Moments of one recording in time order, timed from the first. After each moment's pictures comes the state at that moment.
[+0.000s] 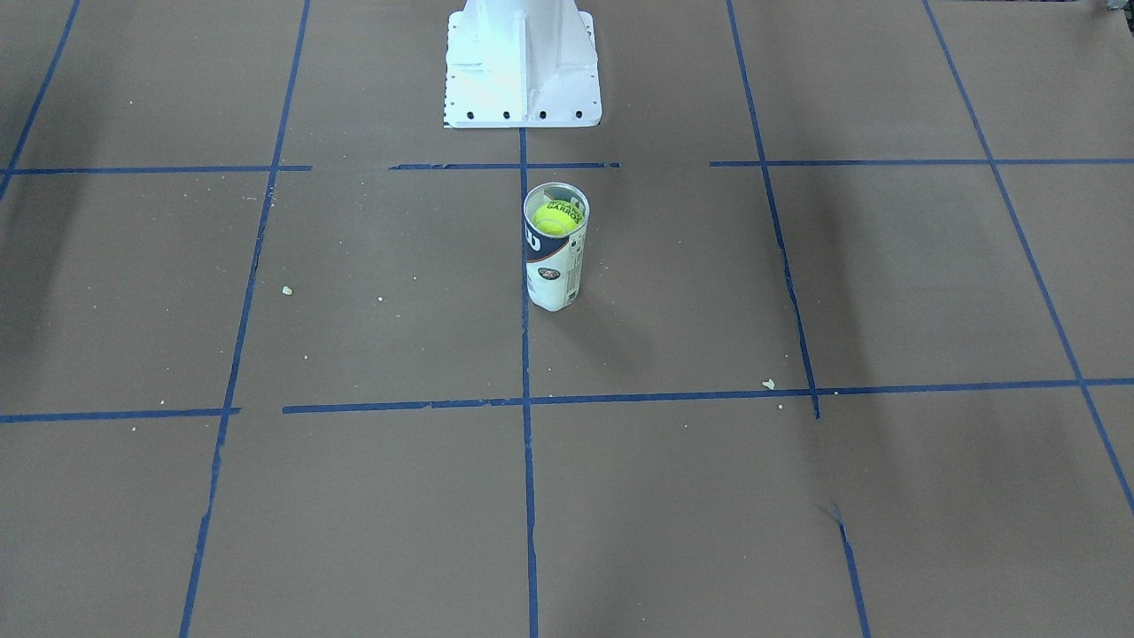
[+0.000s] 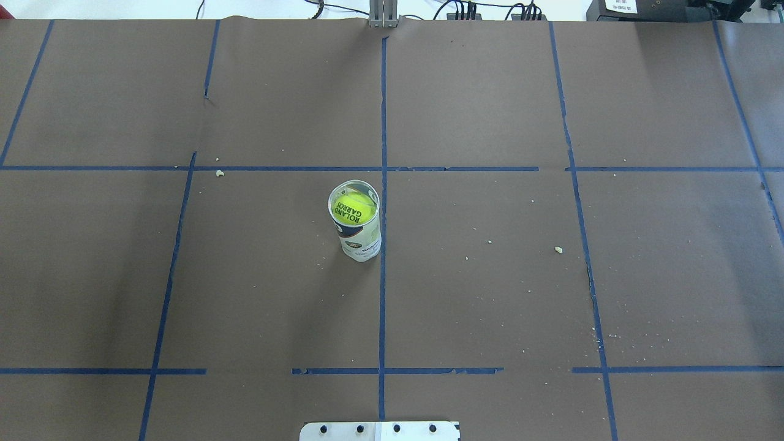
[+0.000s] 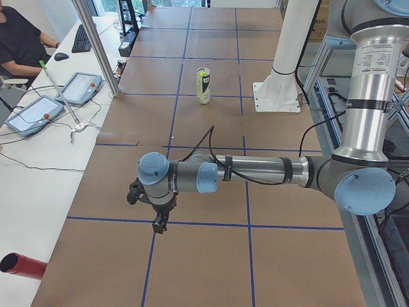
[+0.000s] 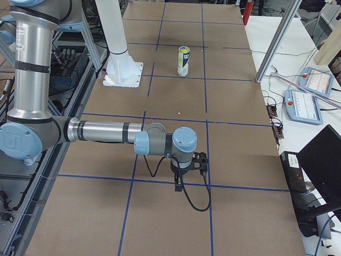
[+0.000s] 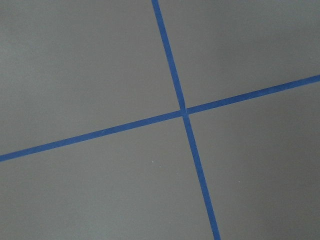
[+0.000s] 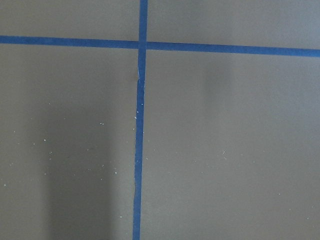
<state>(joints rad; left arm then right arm) -1.59 -1.63 -1.53 -1.55 -2.33 0.24 1.54 -1.71 1.70 -1.57 2.29 0.00</state>
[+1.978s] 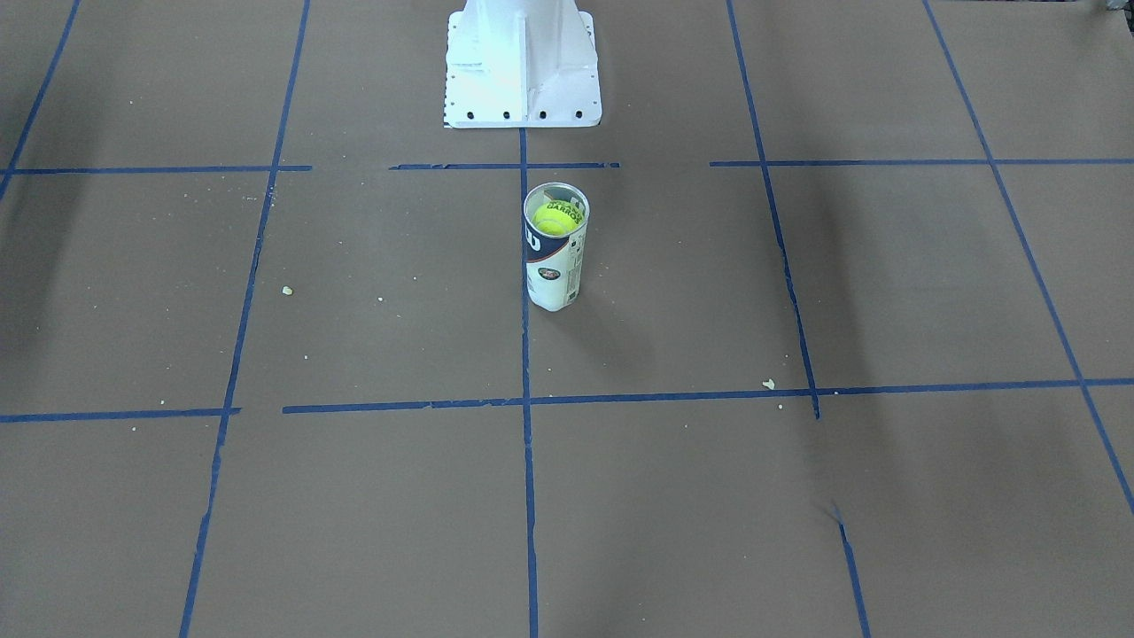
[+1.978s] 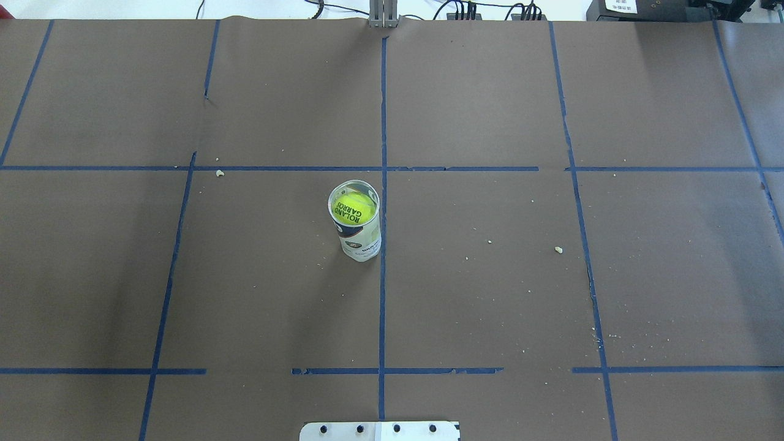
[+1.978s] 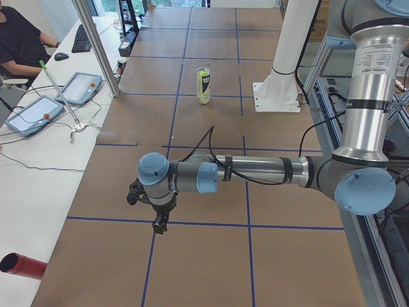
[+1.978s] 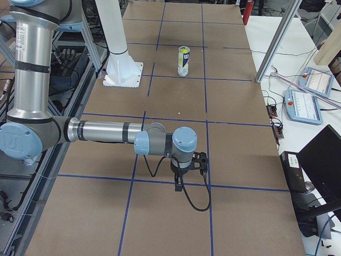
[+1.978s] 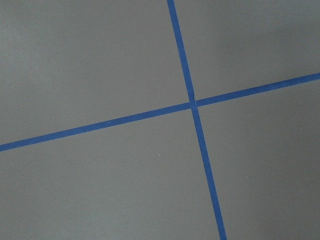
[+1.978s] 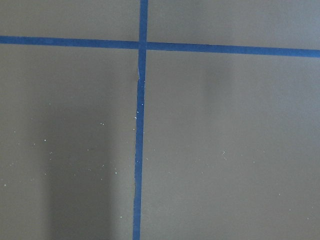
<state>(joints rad) -1.59 -1.63 -1.54 -1.55 -2.33 0.24 1.54 -1.71 1.70 -1.57 2.29 0.00</state>
